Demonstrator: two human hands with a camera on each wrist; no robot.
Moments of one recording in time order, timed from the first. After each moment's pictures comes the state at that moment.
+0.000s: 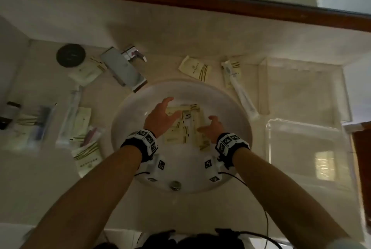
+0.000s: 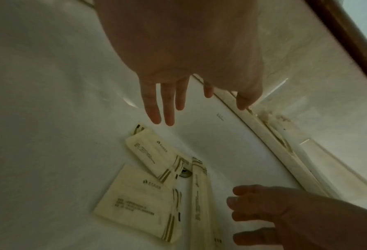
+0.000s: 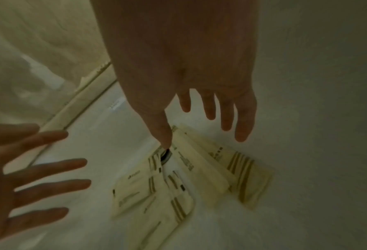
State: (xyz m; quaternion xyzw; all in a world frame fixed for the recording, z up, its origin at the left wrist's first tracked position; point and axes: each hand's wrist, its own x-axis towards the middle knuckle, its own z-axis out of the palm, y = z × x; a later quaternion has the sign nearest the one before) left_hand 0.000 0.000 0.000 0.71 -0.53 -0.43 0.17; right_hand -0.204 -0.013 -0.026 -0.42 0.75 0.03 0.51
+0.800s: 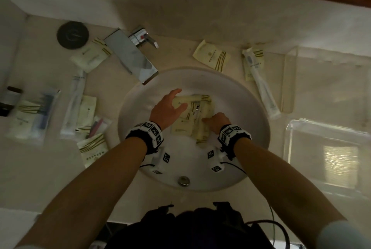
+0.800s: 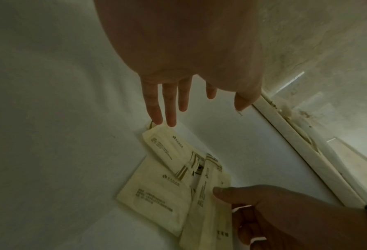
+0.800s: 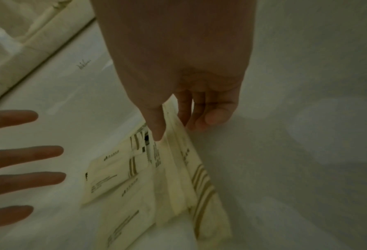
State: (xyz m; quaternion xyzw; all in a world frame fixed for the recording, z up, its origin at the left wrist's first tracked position) left_hand 0.017 -0.009 -0.031 0.71 -0.51 -0.45 0.15; right_hand -0.183 -0.033 -0.076 -0.42 0.75 0.13 0.50
